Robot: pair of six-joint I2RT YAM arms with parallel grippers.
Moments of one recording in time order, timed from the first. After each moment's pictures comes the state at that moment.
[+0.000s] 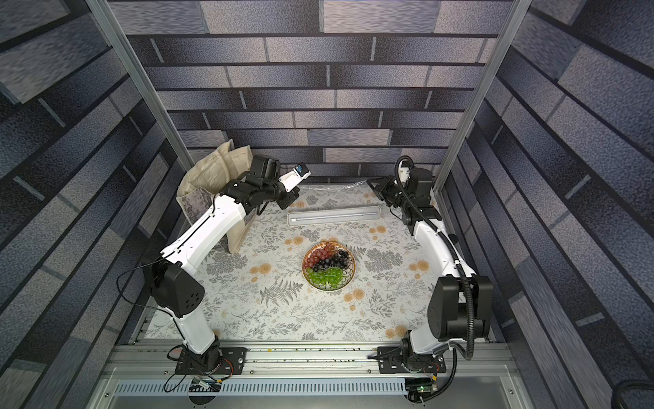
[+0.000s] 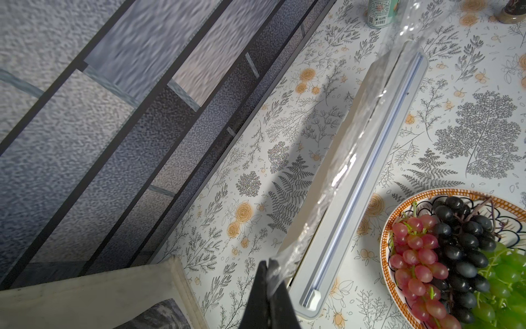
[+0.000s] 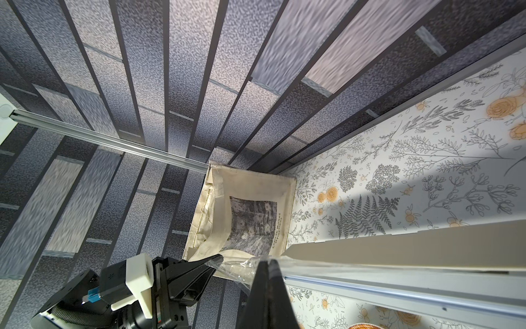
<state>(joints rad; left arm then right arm) -0.45 1.79 1.85 -0.68 0.16 0.57 0.04 1.52 1.27 0.01 -0.69 0.96</state>
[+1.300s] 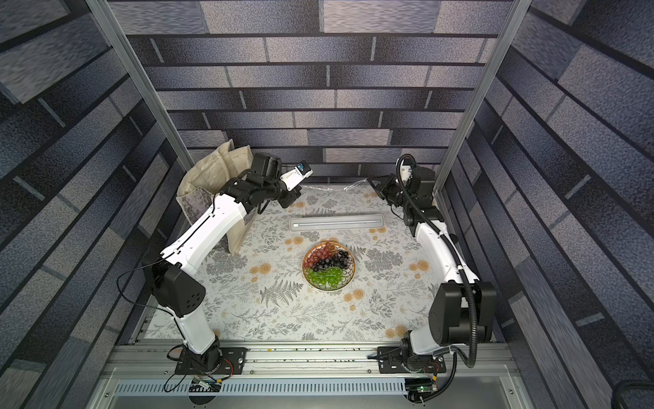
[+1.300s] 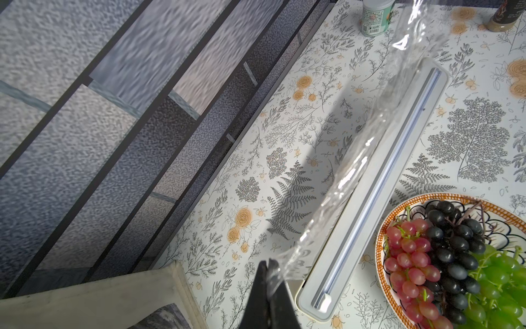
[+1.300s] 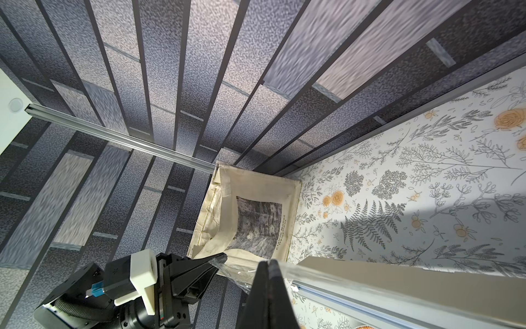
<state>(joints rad) -0.47 1.80 1.89 -0.71 0.15 0.57 0.04 1.49 1.27 0.00 -0.69 0.95</state>
